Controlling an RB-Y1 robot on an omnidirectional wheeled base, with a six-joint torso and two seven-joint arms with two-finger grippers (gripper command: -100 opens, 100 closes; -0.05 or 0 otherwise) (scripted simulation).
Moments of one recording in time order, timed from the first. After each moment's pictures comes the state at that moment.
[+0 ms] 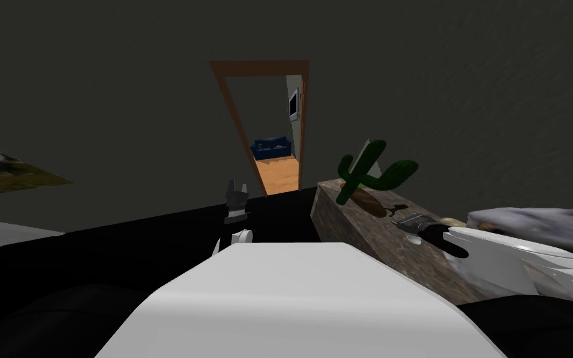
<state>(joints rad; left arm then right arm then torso) 0.48 -0.01 -0.03 -2.21 0.02 -0.43 0.09 0.65 -1.50 0.18 -1.62 0.19 0.37 0.60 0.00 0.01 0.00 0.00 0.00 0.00</state>
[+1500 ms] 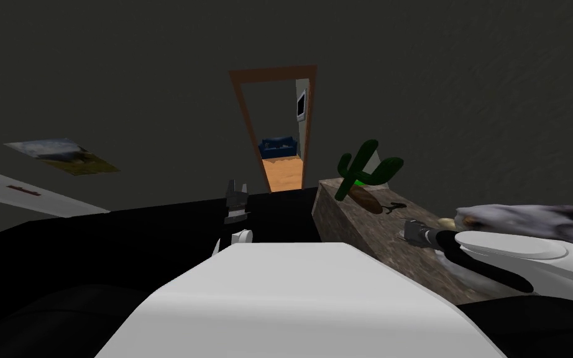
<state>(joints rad) 0.48 -0.01 -0.03 -2.21 0.02 -0.43 0.09 0.60 -1.79 0.51 -1.67 0.56 0.19 0.48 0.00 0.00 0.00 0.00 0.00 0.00</state>
